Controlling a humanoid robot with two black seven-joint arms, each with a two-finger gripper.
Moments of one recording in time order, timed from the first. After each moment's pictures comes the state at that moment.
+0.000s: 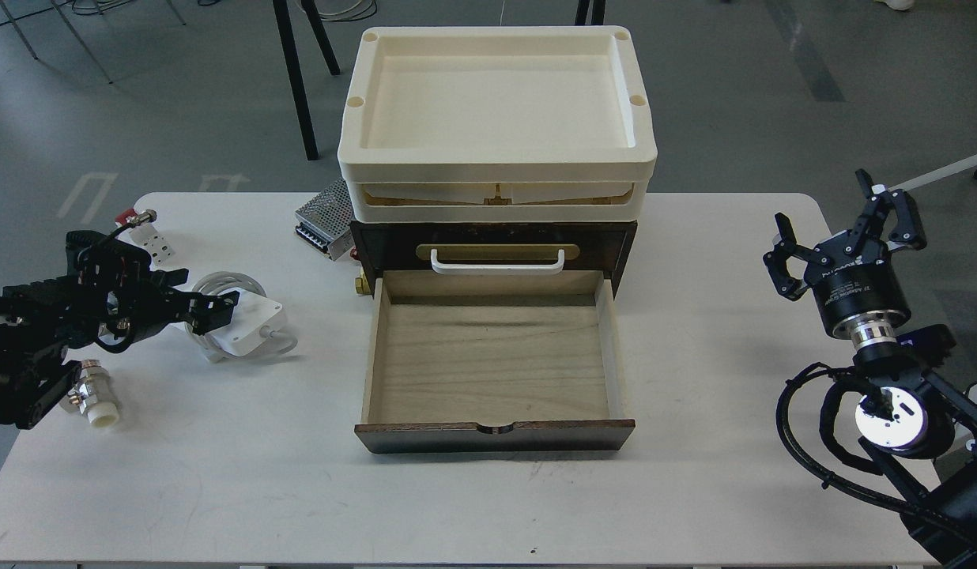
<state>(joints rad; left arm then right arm) -0.81 0.49 0.06 -0.33 1.57 0.09 -0.49 0.26 -0.42 1.04 1.14 -0.14 0.15 0.49</state>
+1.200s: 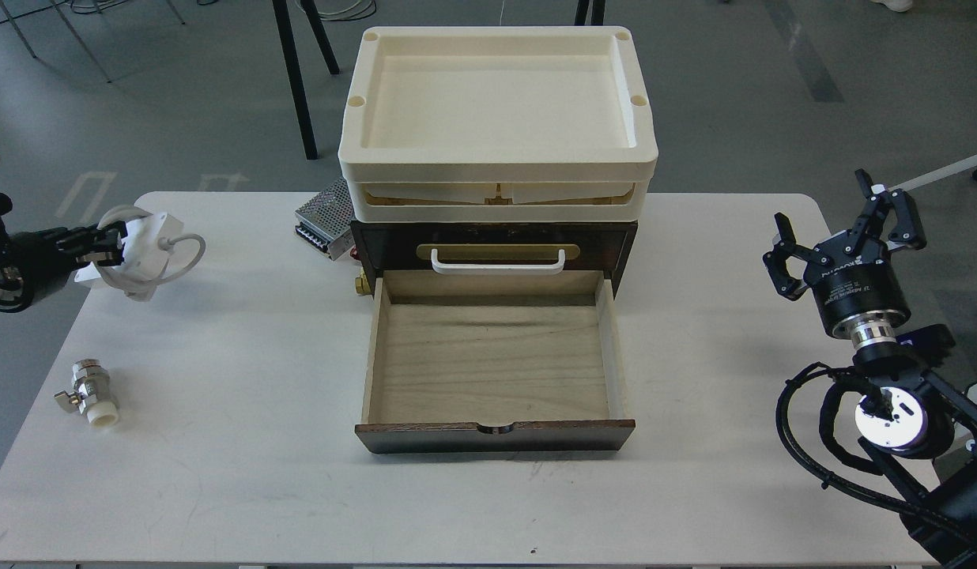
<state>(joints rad) -0.84 0.70 -0.08 -0.36 1.28 0.00 -0.49 0.26 -0.41 1.04 1.14 -0.14 0.15 0.49</state>
